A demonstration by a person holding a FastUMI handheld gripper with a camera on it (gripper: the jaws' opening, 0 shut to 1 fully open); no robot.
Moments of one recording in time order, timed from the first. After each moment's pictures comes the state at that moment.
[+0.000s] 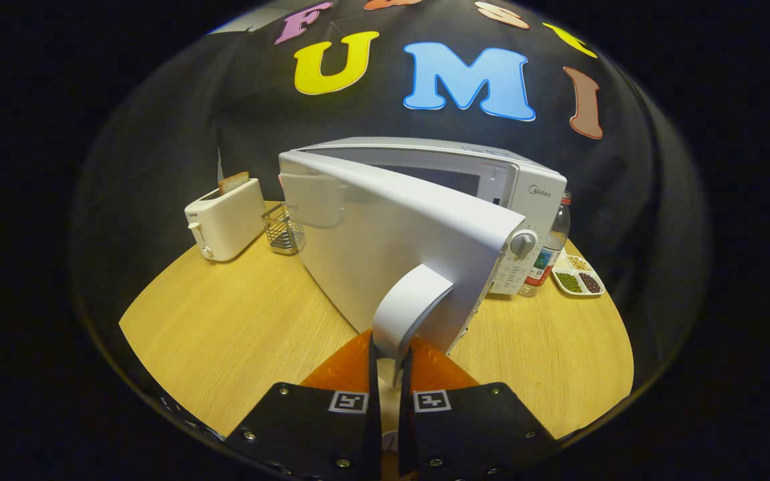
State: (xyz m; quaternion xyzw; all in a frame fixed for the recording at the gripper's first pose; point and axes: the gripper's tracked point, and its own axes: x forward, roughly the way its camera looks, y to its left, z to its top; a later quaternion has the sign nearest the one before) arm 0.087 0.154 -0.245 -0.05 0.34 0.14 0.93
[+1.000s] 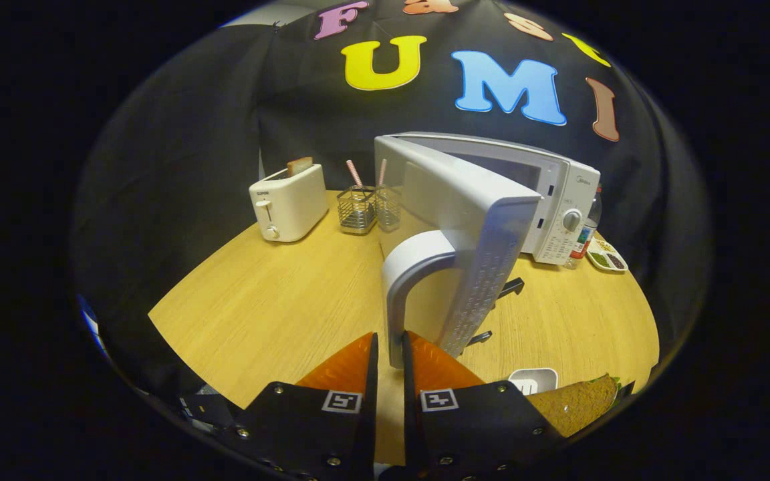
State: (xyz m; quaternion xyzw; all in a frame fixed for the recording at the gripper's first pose) arm -0.014 0.268 -0.252 -0.05 0.34 0.18 0.92
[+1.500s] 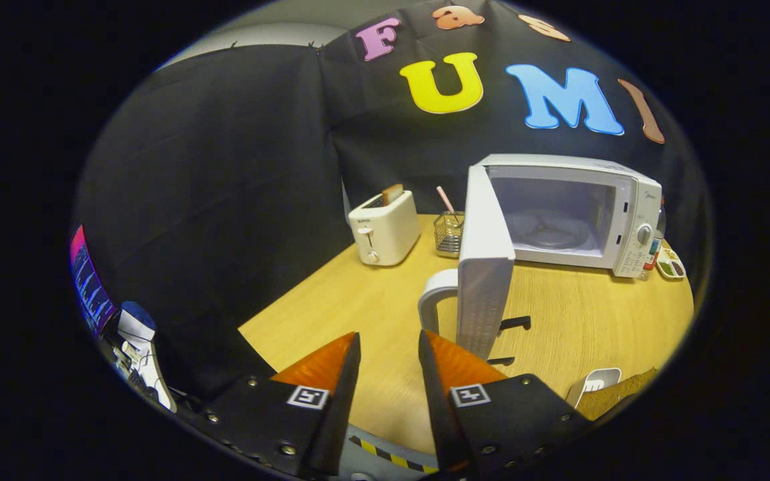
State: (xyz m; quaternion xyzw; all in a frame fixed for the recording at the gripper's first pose) arm -0.065 0.338 -0.182 0.03 0.28 0.34 0.90
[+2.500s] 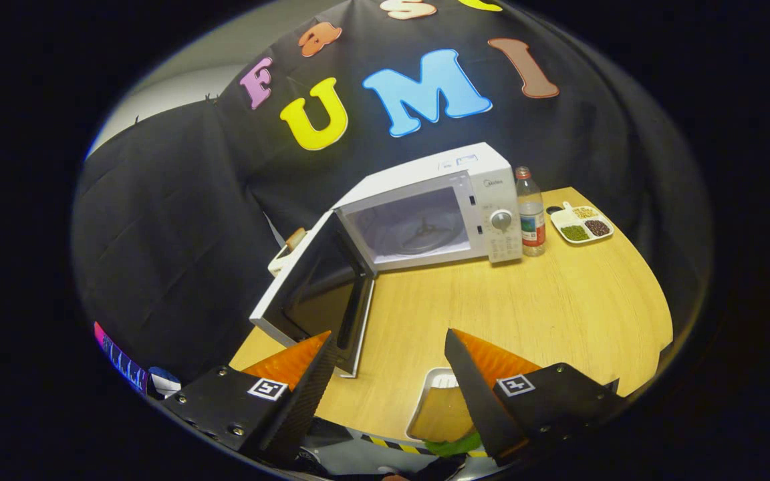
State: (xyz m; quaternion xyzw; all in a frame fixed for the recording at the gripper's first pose) arm -0.012 0.083 -0.154 0.14 0.35 0.21 0.90
